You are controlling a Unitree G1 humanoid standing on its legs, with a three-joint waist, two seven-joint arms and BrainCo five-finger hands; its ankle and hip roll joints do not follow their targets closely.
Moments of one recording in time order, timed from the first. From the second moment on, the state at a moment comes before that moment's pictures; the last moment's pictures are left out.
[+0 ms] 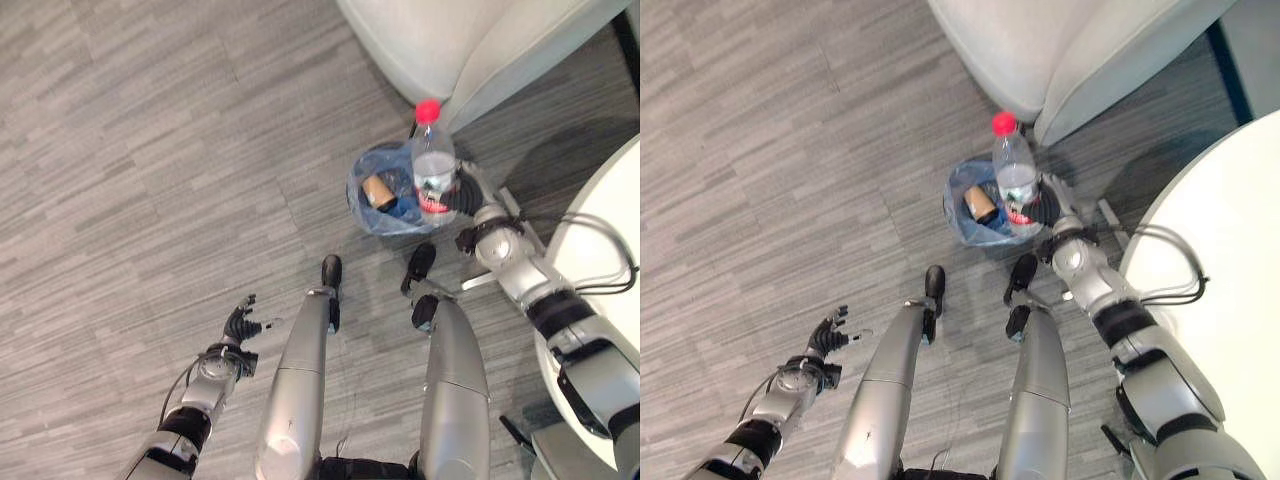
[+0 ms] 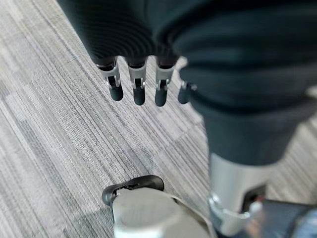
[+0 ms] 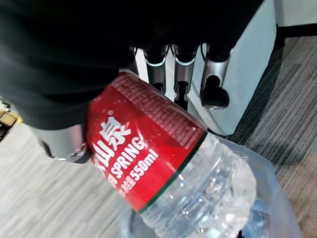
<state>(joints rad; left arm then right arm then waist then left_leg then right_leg) -0.31 0.39 -0.28 0.78 -0.26 -0.12 0.17 -0.93 -0.60 0.51 0.69 -0.19 -0.02 -0.34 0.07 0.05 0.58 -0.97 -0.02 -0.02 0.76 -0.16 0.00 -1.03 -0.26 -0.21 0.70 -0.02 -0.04</state>
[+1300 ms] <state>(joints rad) -0.38 0.40 -0.37 0.67 -0.32 -0.14 0.24 -1.04 -0.74 0.84 0.81 -0.51 0.01 -0.37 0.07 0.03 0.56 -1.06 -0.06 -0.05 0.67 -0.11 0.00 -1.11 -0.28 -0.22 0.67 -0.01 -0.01</state>
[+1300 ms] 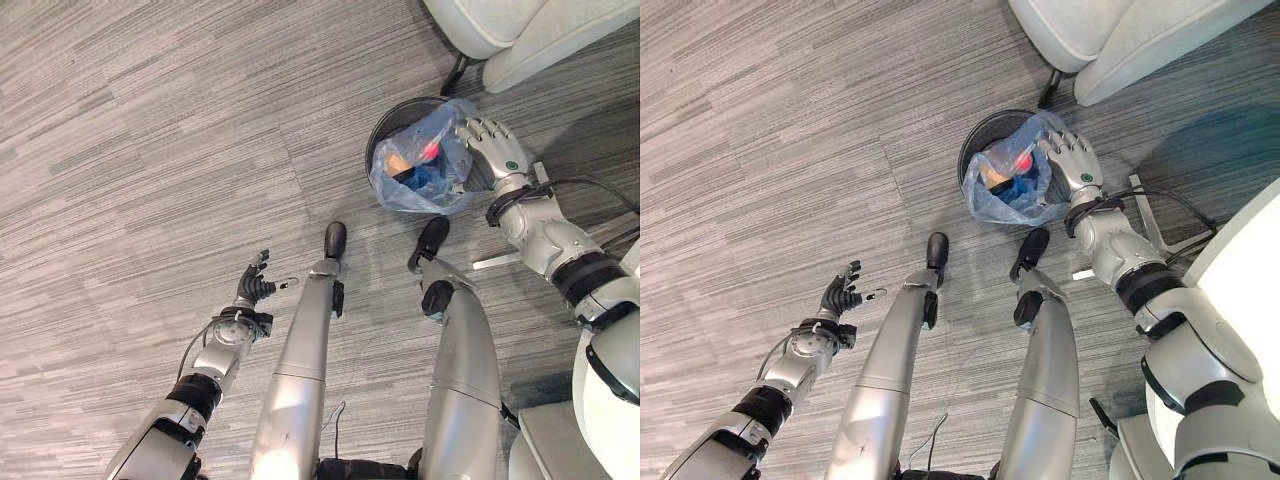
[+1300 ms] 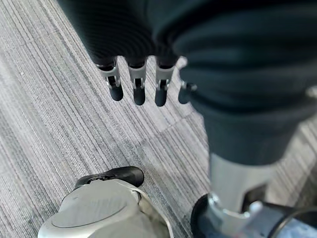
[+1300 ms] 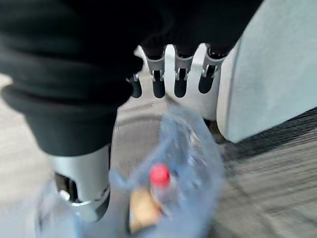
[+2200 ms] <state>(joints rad) -0.41 0.43 -0.39 0.67 -0.33 -0.15 0.24 -1.07 -0.56 0.80 0.91 -0.46 0.05 -0.34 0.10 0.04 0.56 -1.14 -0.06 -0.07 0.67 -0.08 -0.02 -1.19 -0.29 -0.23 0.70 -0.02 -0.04</state>
